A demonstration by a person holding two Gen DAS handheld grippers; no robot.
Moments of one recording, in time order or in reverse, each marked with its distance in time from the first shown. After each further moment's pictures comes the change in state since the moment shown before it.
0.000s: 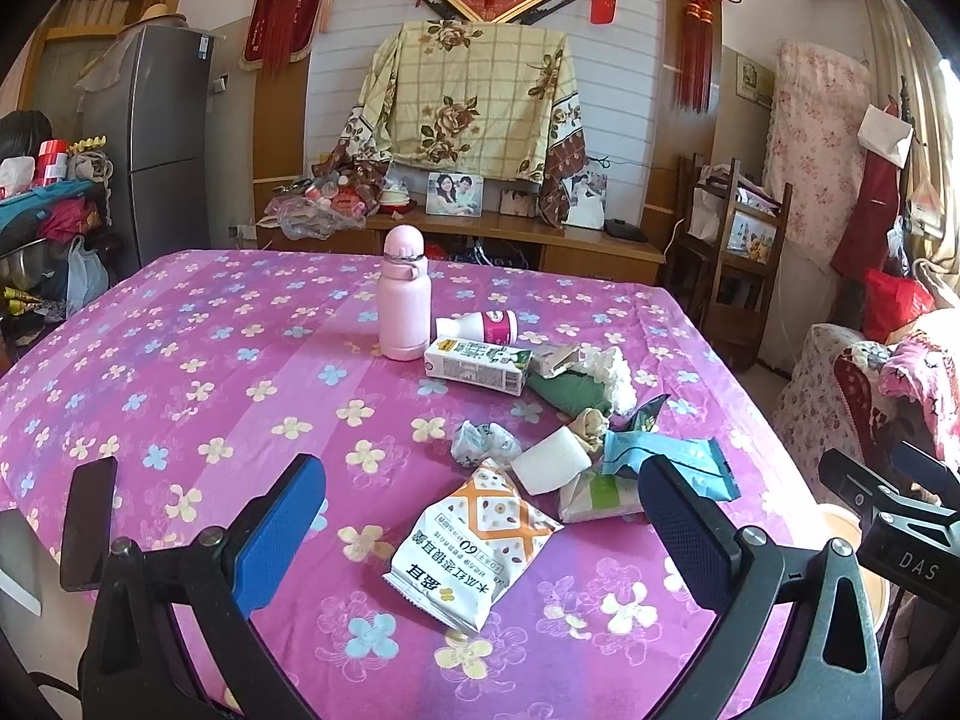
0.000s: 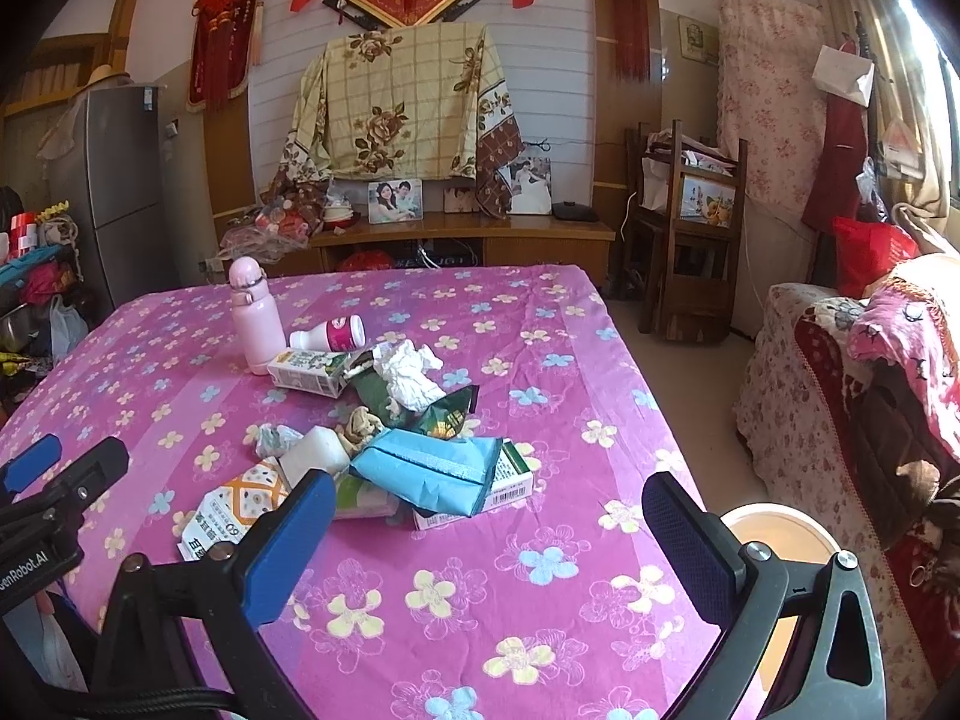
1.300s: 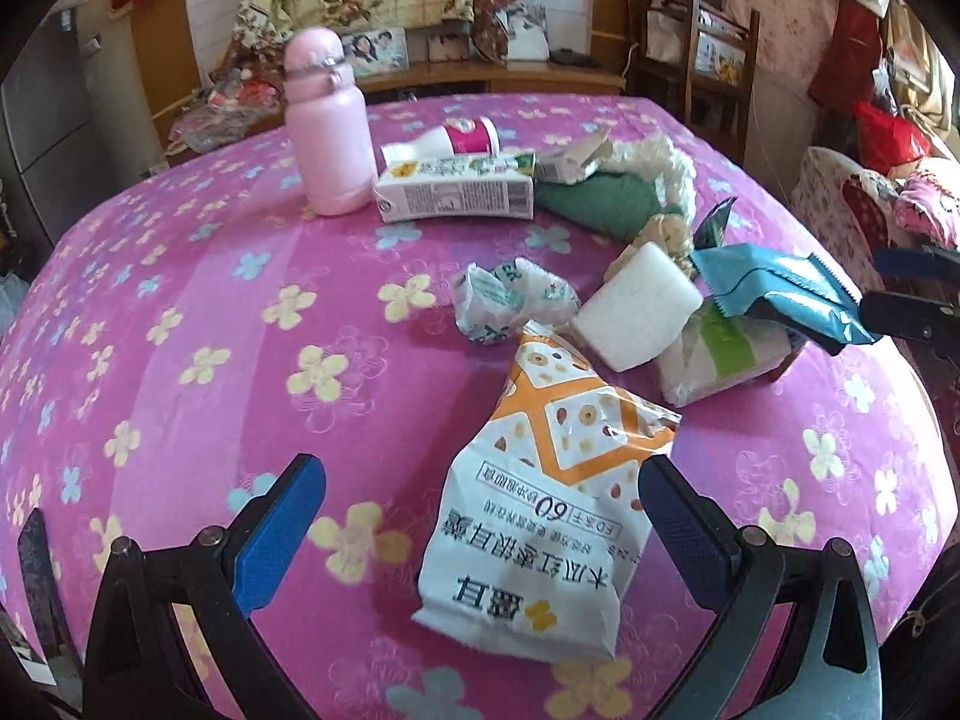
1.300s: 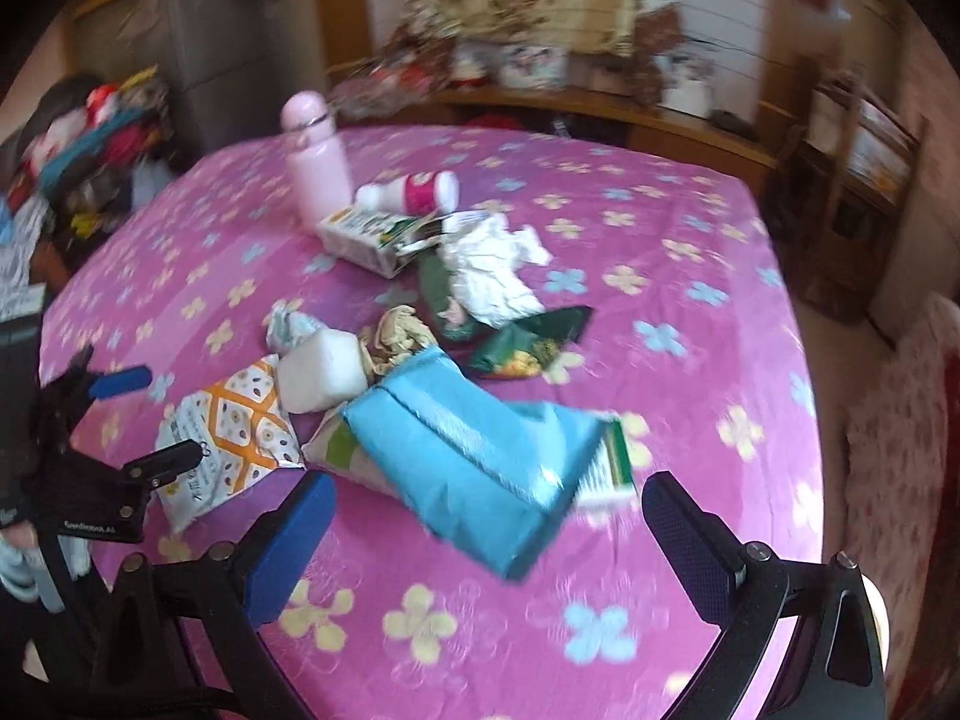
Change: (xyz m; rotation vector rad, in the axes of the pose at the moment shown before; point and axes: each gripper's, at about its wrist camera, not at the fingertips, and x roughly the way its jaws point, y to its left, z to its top) left arm 0.147 0.021 -0.033 0.223 0.391 -0.086; right arm 0.152 0.016 0.017 -0.263 0.327 0.304
